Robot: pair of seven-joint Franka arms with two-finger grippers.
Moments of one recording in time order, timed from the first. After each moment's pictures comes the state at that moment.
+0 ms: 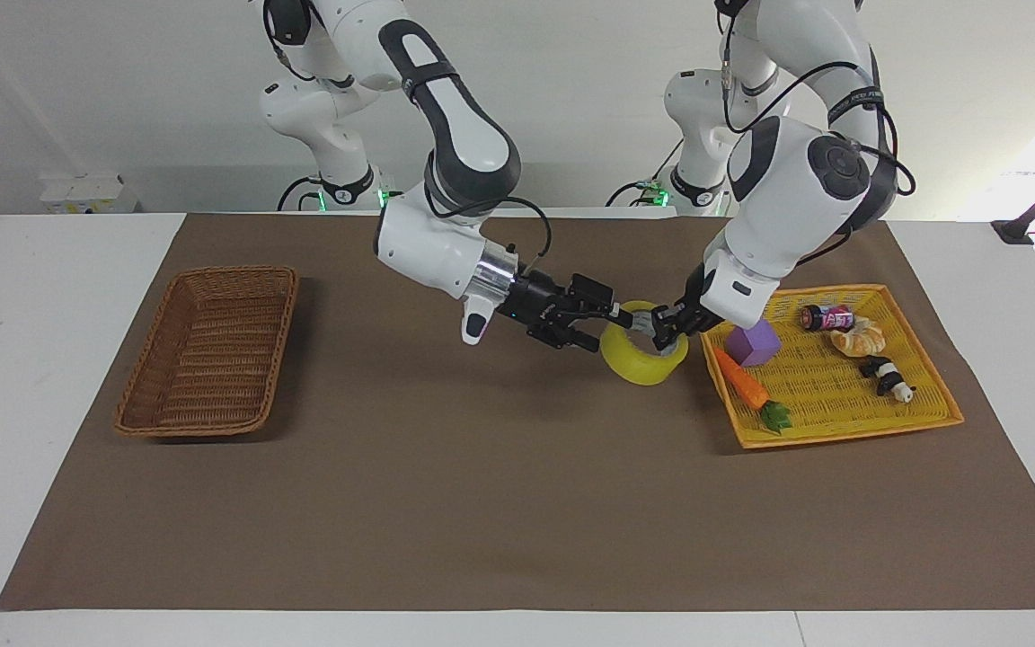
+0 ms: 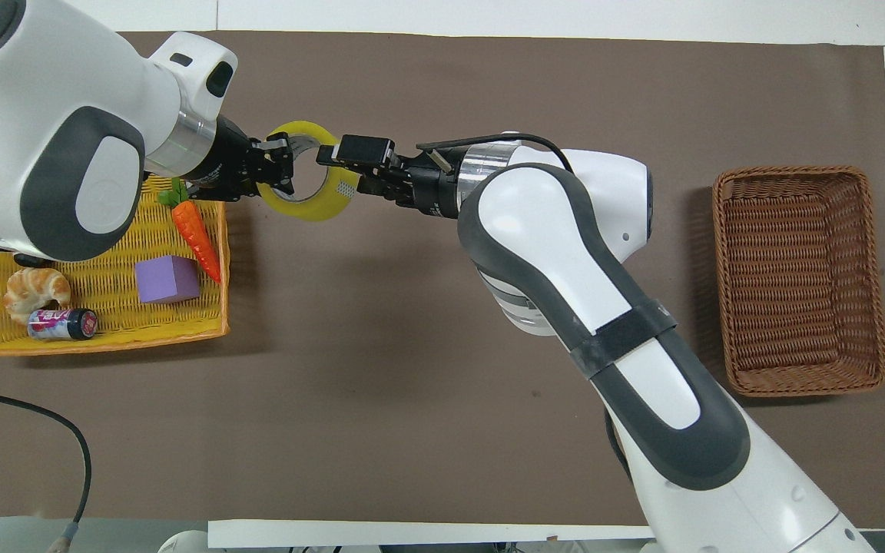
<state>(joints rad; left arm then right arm) -0.26 0.23 -0.15 -1.62 -0.23 1.87 -0.54 0.65 0.36 -0.11 -1.69 1.53 2.43 -0.23</state>
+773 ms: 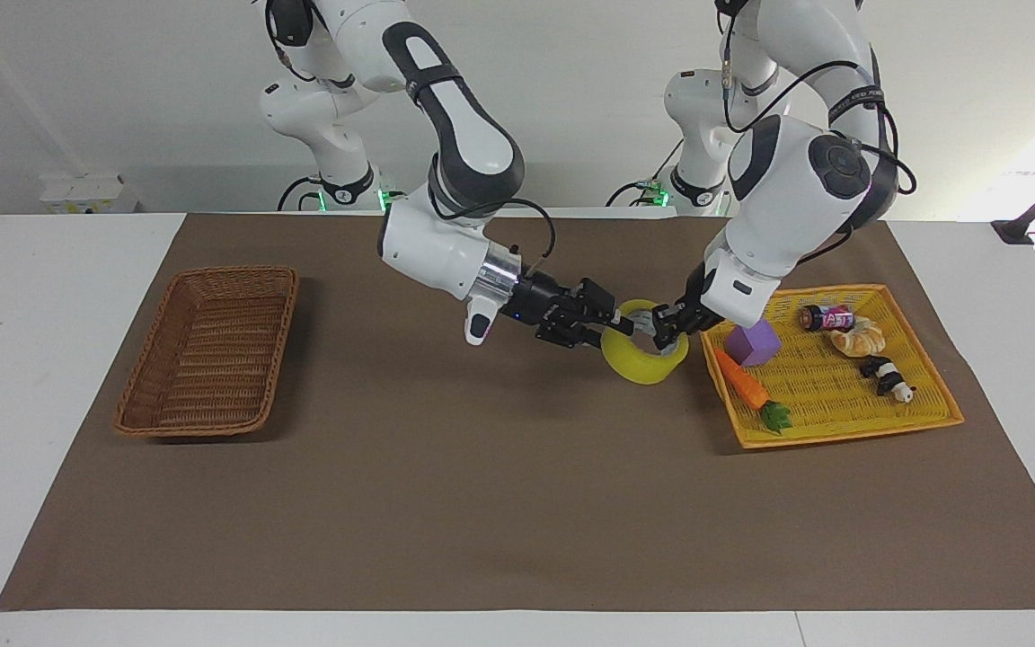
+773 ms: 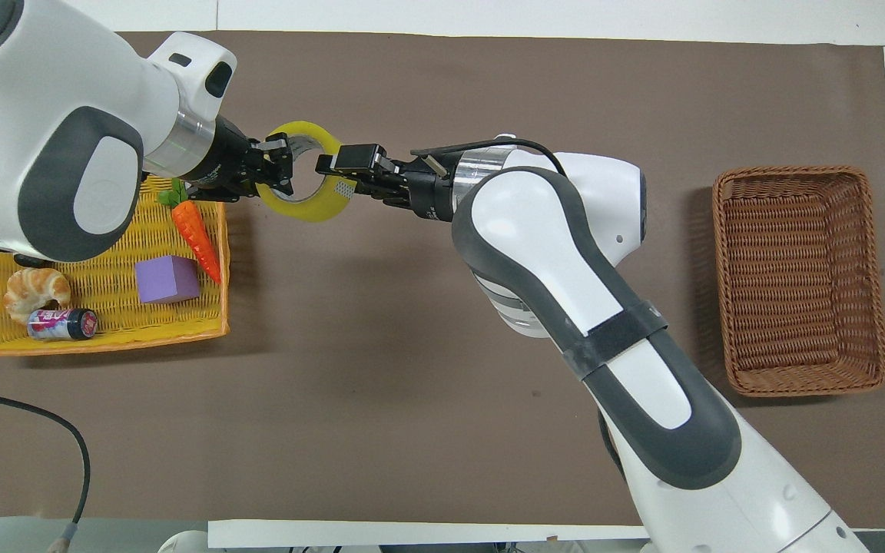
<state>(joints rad) -0.26 0.22 -0.15 -1.62 -0.23 1.87 -0.54 0.65 0.37 -0.11 -1.70 1.53 2.43 -0.24</state>
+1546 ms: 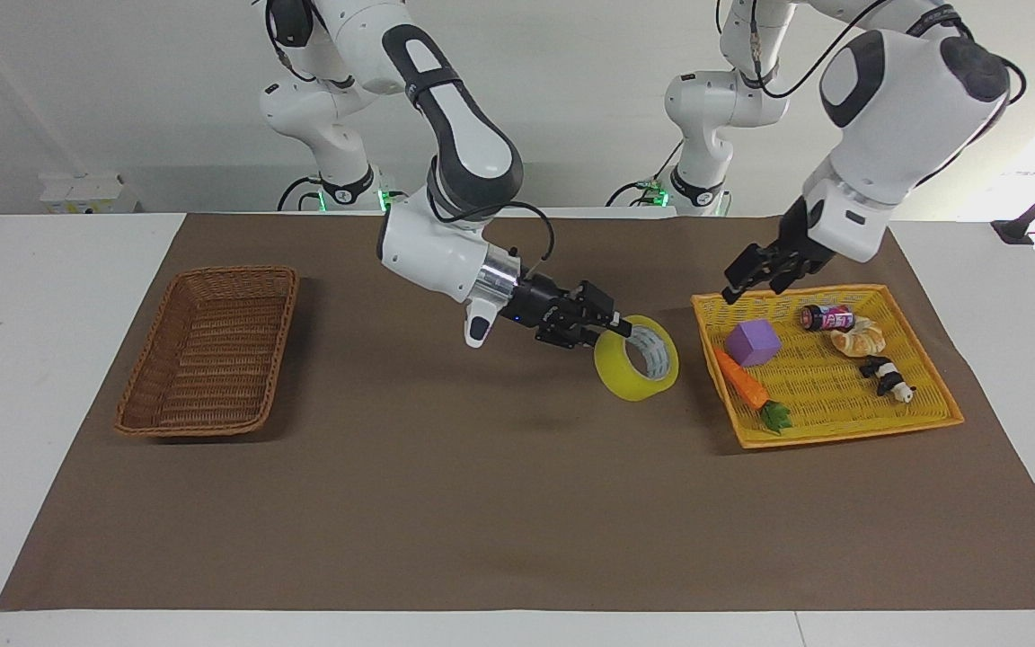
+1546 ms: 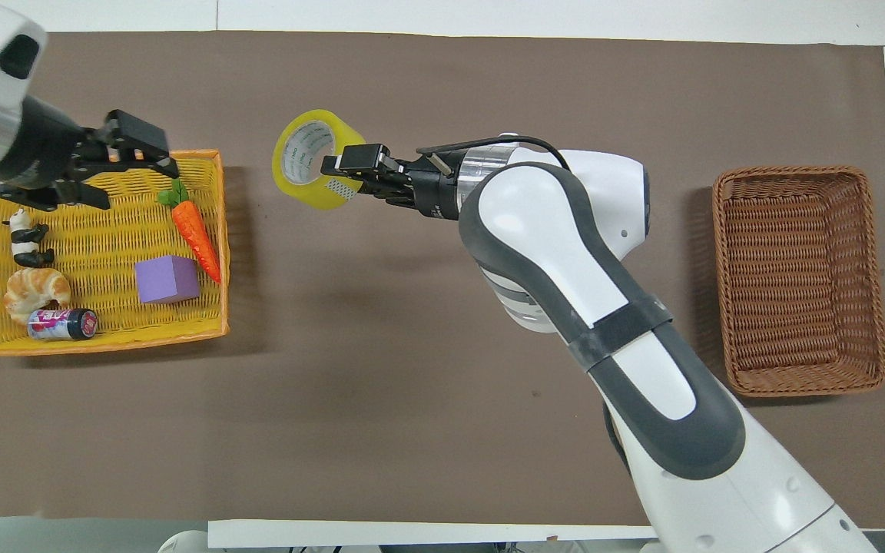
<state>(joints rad) -0.04 0.06 -0.11 -1.60 -0.20 1.65 -0.37 0.62 0.37 -0.12 -1.70 1.52 2.36 -0.28</state>
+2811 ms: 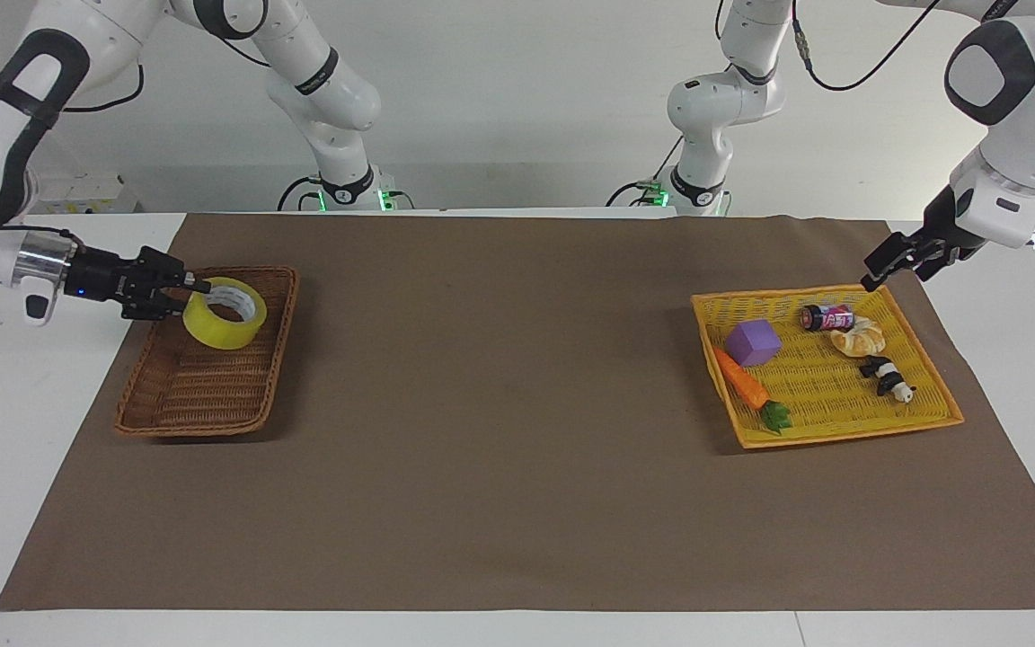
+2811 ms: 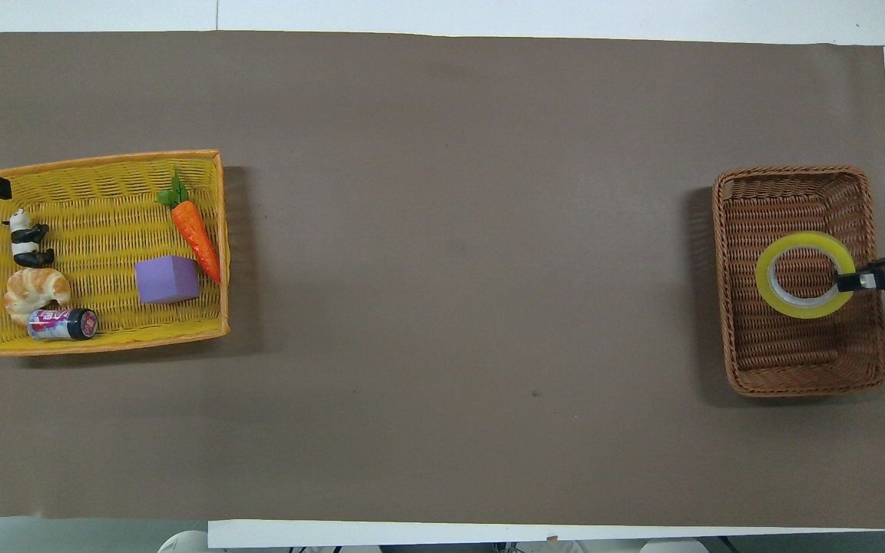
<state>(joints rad) 0.15 0.05 -0.11 -1.60 -0.04 1.61 -0.09 -0.50 0.31 -0.14 -1.76 0.63 1.34 -1.03</state>
